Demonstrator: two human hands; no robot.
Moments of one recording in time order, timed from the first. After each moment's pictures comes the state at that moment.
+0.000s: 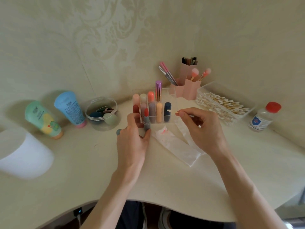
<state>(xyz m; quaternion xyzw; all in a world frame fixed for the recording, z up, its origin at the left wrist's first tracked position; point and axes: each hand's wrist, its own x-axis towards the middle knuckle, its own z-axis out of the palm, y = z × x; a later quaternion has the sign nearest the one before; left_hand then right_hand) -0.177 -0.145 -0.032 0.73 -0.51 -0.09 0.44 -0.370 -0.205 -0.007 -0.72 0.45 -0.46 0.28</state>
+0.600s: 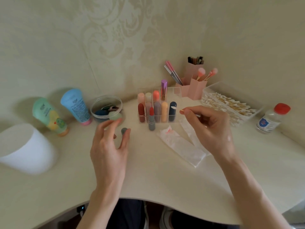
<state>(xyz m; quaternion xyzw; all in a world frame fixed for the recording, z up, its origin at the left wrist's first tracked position) -0.132 -0.102 -0.039 0.73 -0.50 0.10 0.47 -0.364 -0.193 0.002 -0.69 0.38 -0.52 0.32</state>
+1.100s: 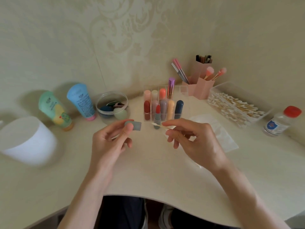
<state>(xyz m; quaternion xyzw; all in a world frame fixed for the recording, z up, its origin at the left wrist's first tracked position) -0.117 -0.096 -0.022 0.57 -0.32 -0.37 0.65 -0.341 -0.176 -0.015 -0.79 0.33 -0.40 0.34</state>
